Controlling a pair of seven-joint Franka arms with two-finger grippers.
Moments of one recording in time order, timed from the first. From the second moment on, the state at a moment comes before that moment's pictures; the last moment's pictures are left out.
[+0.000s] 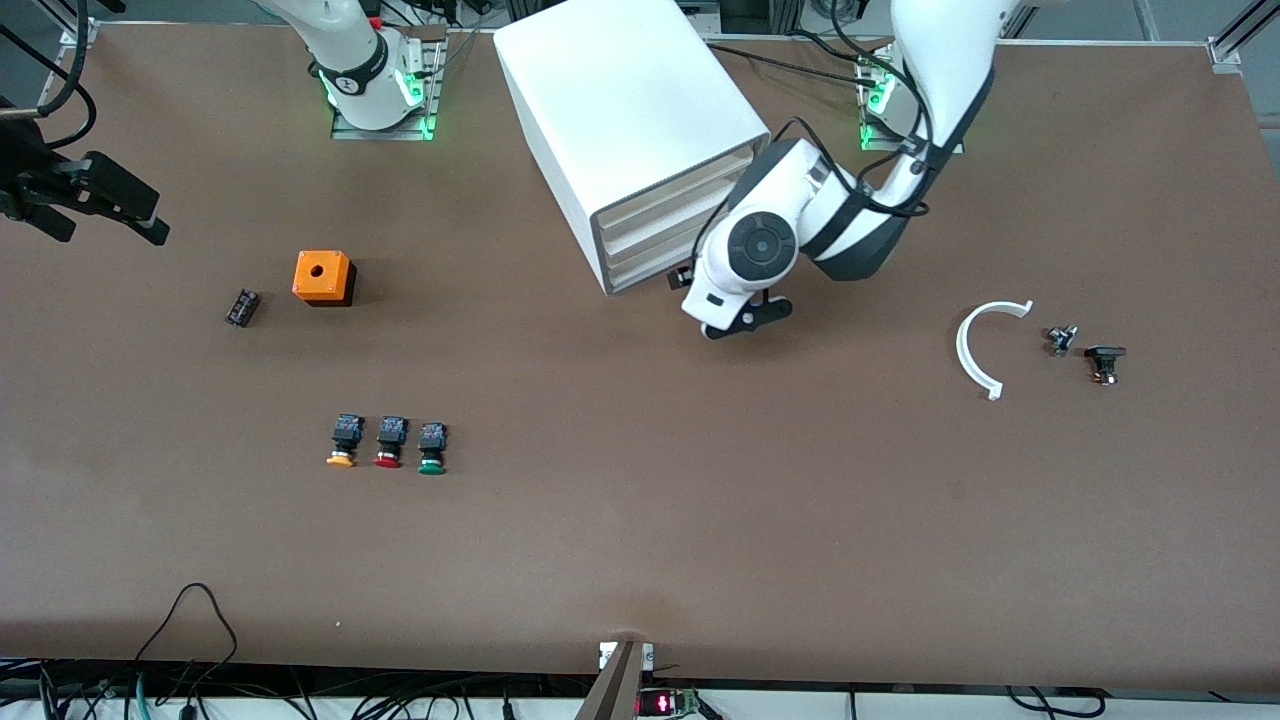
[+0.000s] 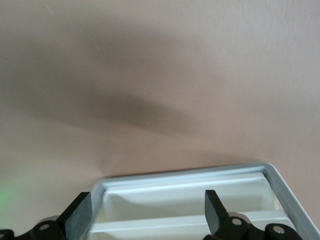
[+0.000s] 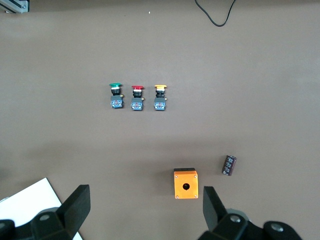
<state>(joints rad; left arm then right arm) -0.31 0.50 -0.36 -1.70 -0.11 1.89 -0.94 0.28 0.05 -0.23 -1.41 0.03 1.53 0.11</state>
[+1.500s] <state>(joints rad) -0.01 0.13 -0.11 -1.54 0.00 1.60 0.07 -0.01 0.06 0.06 -1.41 0.00 1.53 0.11</state>
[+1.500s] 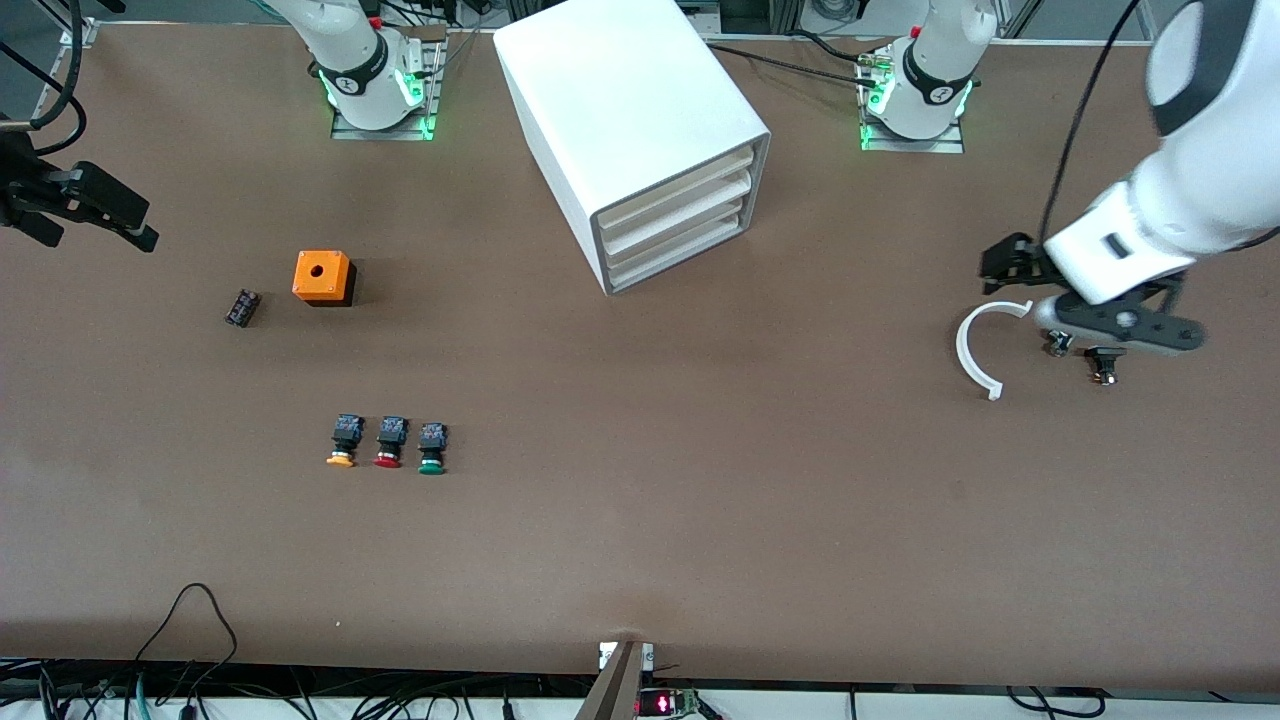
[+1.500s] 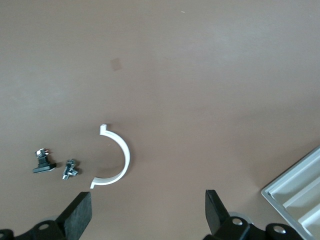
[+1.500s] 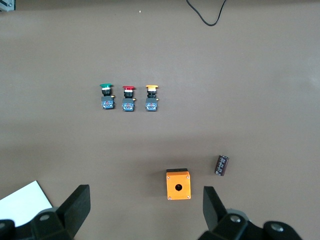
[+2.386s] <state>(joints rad) 0.00 -0.02 -0.06 -1.73 0.00 1.69 0.06 -0.01 0.14 0.07 -1.41 0.00 1.52 0.11</state>
